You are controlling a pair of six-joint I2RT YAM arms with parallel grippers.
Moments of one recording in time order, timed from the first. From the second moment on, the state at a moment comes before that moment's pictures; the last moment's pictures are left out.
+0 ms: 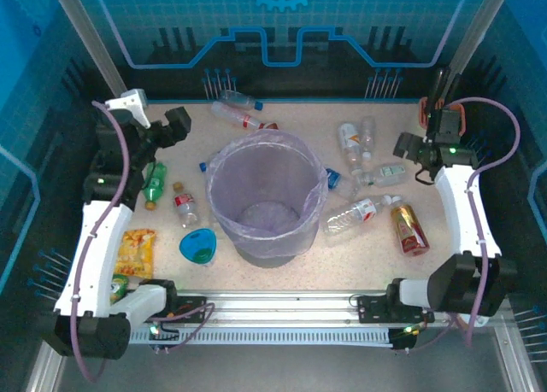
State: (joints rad) left arm 0.01 1.07 1.27 -0.50 0.11 -0.40; right arm -0.16 1.33 1.27 -0.86 0.16 0.26
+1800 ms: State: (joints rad) left arm -0.25 1.11 1.20 -0.97 0.51 -0.44; right arm -0.04 1.40 1.64 -1.36 -0.15 0.17
